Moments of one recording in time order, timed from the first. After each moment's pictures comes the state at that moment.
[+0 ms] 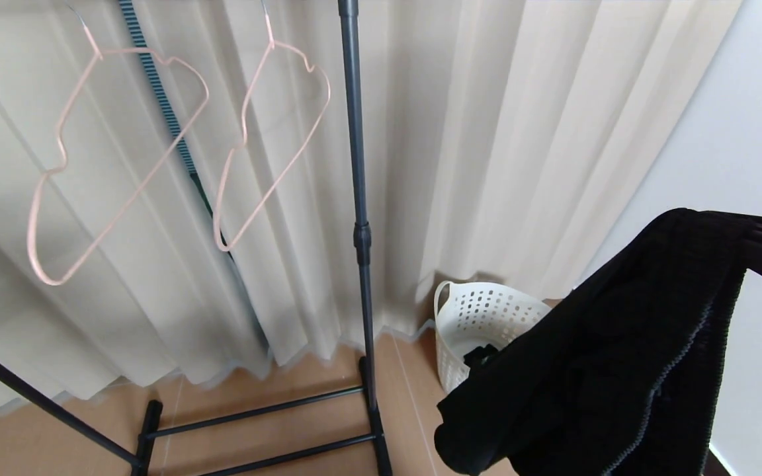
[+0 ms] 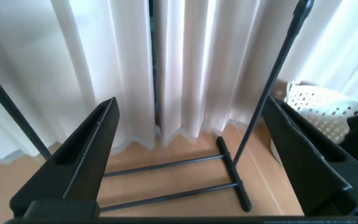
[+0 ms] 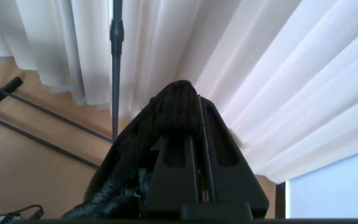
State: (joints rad) left arm 0.00 0.00 0.00 -0.06 0.02 -0.01; right arm 0.44 1.05 -0.75 -0.20 0.03 -0.30
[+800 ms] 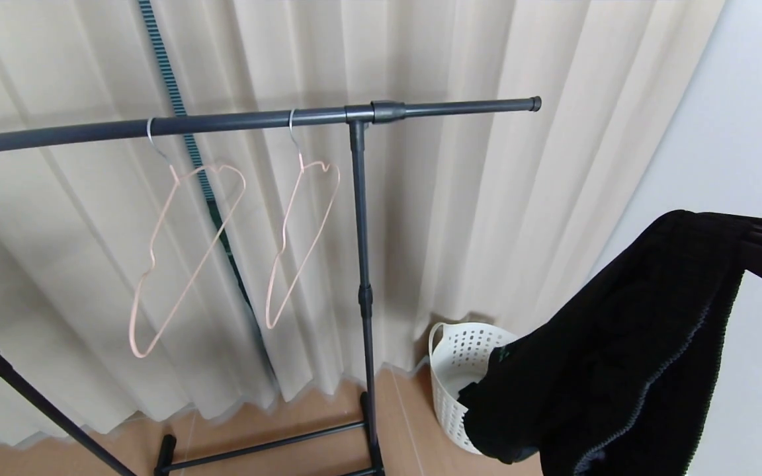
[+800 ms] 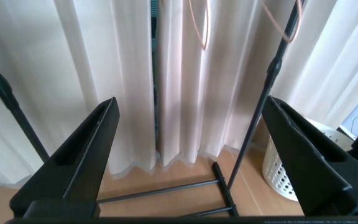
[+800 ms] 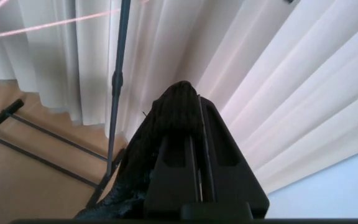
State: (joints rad) left arm 0.00 0.00 0.00 -0.06 0.02 -0.01; right arm 0.44 1.06 -0.75 -0.20 0.03 -0.30
